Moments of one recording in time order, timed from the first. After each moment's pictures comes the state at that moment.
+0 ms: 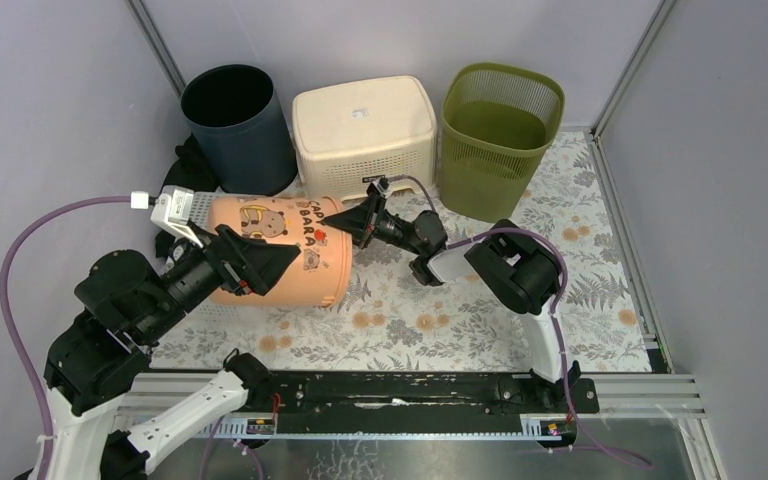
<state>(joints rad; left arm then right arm) -0.65 0.64 1.42 -0.91 -0.01 -0.59 0.79 2.11 1.06 1.49 -0.50 1.89</state>
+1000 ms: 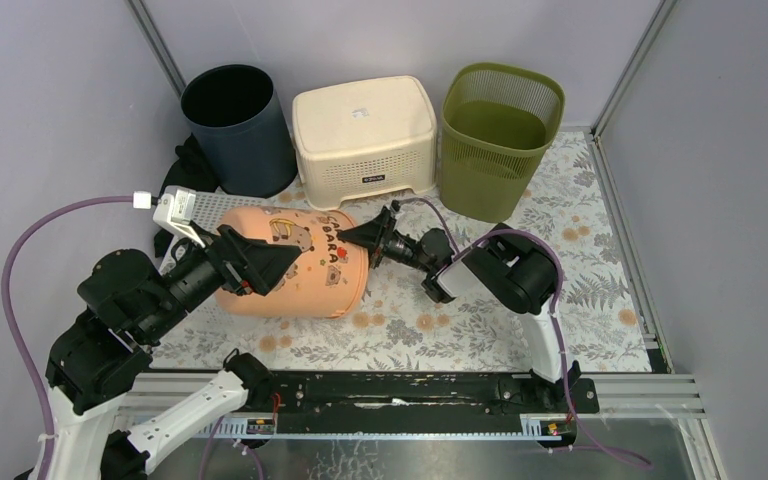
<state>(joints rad) -0.65 0.64 1.41 -0.91 -0.01 -0.58 0.79 2.12 0.88 1.54 -0.47 1.87</state>
